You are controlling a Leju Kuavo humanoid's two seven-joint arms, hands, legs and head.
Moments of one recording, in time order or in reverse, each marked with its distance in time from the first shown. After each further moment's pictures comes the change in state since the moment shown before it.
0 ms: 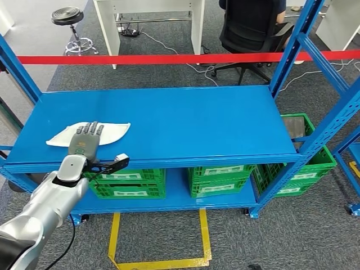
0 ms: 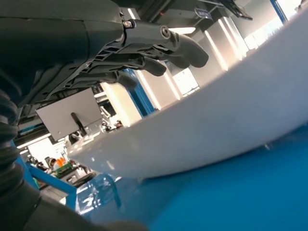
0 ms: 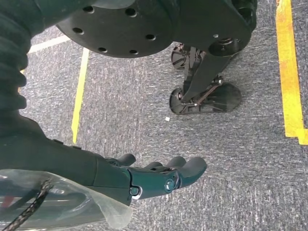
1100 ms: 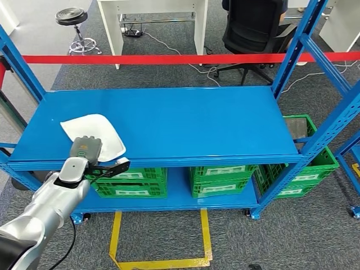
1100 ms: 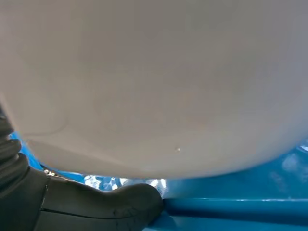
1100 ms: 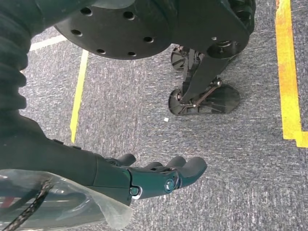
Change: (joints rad) left arm -0.003 -0.008 0.000 0.027 0.003 -0.022 0.000; right arm -0.001 0.000 0.000 0.000 -0.003 0.006 -0.003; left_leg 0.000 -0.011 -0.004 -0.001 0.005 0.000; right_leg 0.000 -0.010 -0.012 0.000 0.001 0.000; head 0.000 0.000
